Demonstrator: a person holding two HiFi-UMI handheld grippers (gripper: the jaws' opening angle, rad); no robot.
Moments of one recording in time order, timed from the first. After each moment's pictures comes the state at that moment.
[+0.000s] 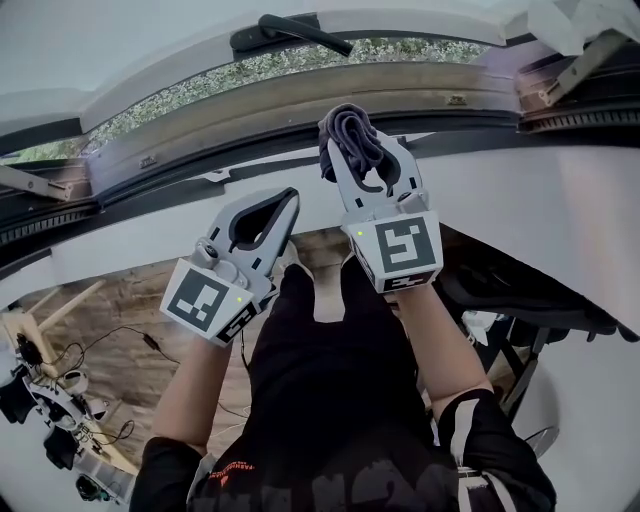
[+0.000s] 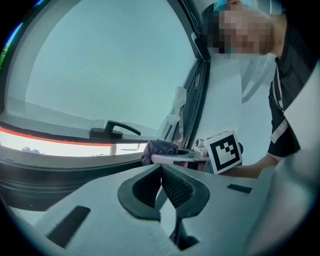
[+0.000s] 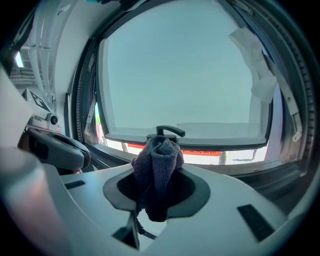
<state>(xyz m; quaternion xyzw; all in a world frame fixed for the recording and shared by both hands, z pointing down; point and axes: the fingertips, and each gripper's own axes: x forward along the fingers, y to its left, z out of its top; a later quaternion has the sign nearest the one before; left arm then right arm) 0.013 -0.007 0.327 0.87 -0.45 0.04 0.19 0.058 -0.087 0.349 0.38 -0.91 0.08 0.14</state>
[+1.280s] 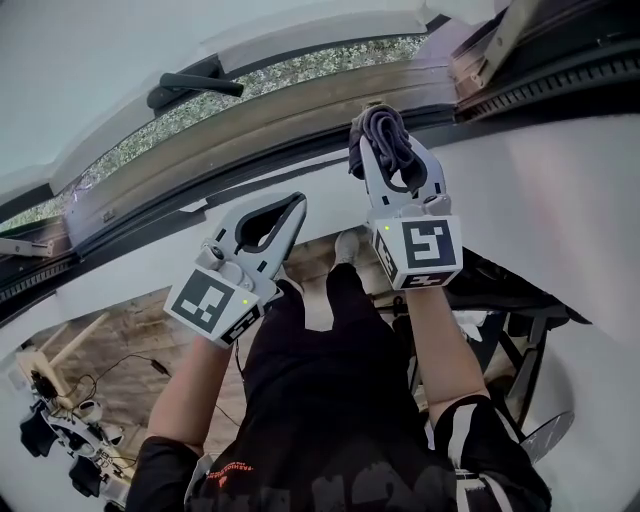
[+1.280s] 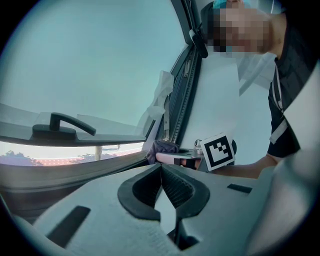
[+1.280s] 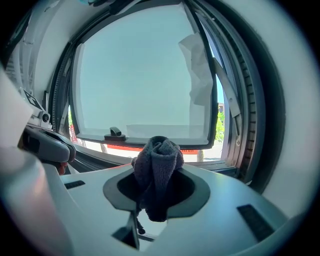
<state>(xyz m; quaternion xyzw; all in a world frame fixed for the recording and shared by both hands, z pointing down) 0.133 -0.061 0.322 0.91 -0.38 0.05 0.19 0.220 -0.147 0.347 0.49 -0.86 0.09 0.14</state>
